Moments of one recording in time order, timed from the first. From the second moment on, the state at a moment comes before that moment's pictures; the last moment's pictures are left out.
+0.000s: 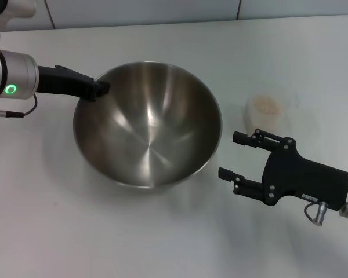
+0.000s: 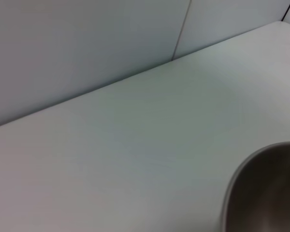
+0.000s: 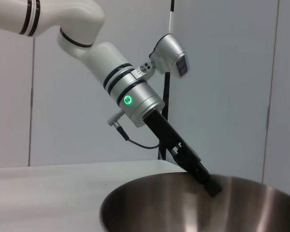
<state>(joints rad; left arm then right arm) -0.67 -2.07 1.06 0.90 2.28 1.14 -2.13 0.24 2.08 -1.21 -0.44 -1.29 -1.48 0.63</state>
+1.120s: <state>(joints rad) -0.38 -2.07 1.06 0.98 1.42 1.15 -1.35 0.25 2.08 -1.19 -0.44 -1.29 -1.48 0.63</state>
